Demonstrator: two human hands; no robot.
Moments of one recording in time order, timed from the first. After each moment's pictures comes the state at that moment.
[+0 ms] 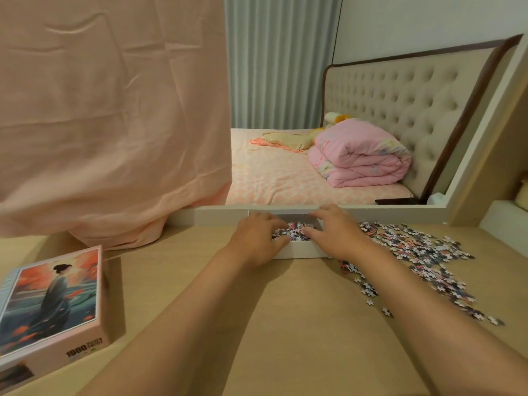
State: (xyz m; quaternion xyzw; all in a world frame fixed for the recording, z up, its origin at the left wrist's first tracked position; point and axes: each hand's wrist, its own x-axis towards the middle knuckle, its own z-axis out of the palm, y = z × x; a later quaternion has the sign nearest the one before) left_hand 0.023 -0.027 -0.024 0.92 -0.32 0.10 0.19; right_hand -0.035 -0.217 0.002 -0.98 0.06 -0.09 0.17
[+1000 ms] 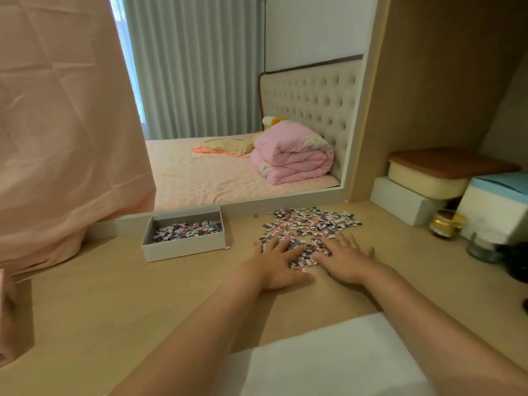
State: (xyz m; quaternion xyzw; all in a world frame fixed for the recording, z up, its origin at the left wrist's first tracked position) left_hand -0.095 -0.186 -0.048 0.89 -0.44 -0.11 0.05; right_hand -0.190 -0.358 -0.040 -0.96 0.26 0.06 0.12
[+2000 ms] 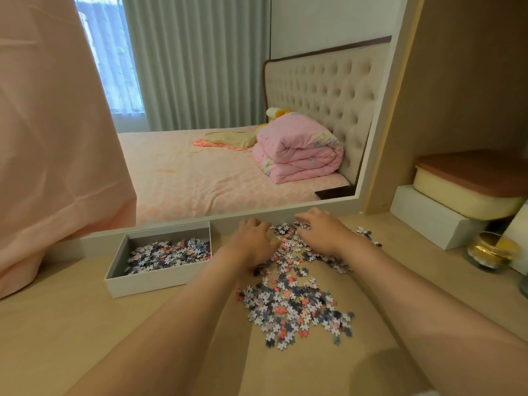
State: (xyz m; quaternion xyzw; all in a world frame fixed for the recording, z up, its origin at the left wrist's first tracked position) left_hand 0.015 -0.219 -0.023 0.93 -0.34 -0.04 0.12; right_hand -0.052 -0.398 -0.013 -0.98 0.12 -0.04 0.15
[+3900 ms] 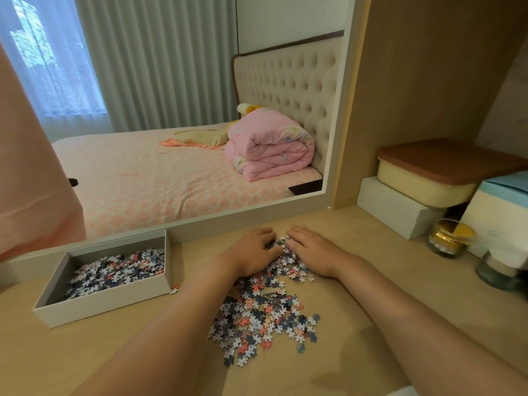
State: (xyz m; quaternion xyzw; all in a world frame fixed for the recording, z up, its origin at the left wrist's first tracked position) left_hand 0.013 -0.284 -0.051 0.87 -0.45 -0.09 0.17; right_hand -0.090 -0.443 -0.054 -0.97 0.12 0.00 0.23
